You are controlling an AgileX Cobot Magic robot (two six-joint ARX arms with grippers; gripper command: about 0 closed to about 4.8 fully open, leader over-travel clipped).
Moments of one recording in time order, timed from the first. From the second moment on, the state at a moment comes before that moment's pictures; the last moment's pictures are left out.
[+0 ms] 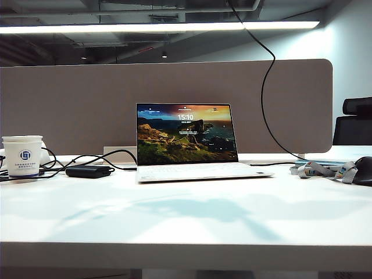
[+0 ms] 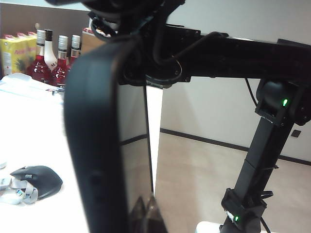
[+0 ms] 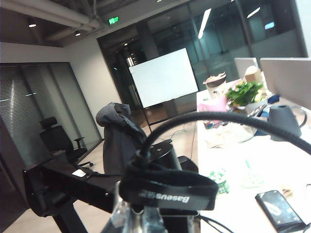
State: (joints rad) left arm -0.44 1.34 1.14 0.27 1.13 -0.26; right arm 0.36 1.61 1.58 0.76 -1.19 1.03
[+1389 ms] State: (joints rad) left arm -0.38 1.34 1.19 0.31 1.25 -0.31; right arm 0.41 1.59 1.57 0.69 -1.21 0.99
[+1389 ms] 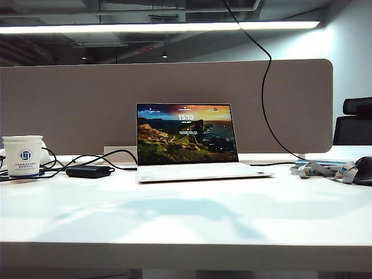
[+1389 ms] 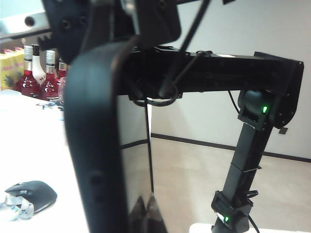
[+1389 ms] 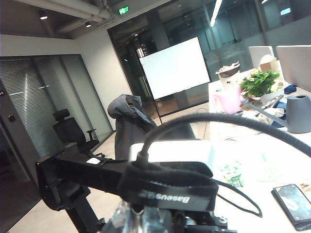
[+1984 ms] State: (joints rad) left arm -0.41 1.34 1.19 0.31 1.26 -0.32; right arm 0.42 1.59 1.57 0.64 -1.21 0.96
